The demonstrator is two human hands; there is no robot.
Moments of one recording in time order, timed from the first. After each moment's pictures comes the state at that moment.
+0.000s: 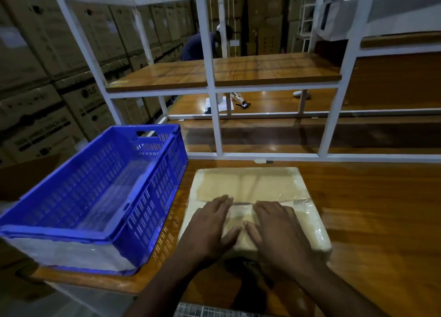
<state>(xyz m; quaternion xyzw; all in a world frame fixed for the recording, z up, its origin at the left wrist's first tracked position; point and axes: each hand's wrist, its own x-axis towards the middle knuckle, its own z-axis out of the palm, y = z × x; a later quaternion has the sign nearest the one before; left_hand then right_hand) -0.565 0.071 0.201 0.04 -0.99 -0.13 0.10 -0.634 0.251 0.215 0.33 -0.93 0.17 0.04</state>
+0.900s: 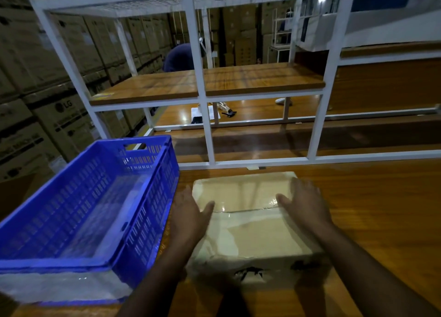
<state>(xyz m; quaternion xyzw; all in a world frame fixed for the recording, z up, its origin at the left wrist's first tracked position) -0.602 0.015 0.203 0.27 -0.90 -0.27 0.19 -0.711 0.259 0.217 0.09 -0.96 0.25 0.04</state>
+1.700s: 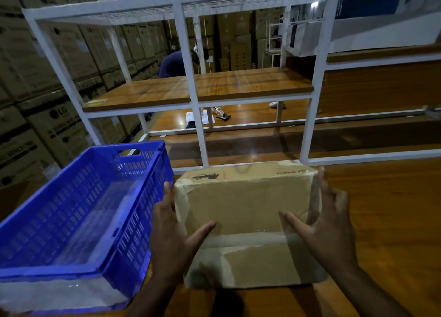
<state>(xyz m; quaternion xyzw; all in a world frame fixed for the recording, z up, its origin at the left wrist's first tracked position) -0.549 0.034 0.219 0.18 -0.87 -0.29 0.36 -0.648 0.308 0.235 0.13 -0.89 0.38 0.22</state>
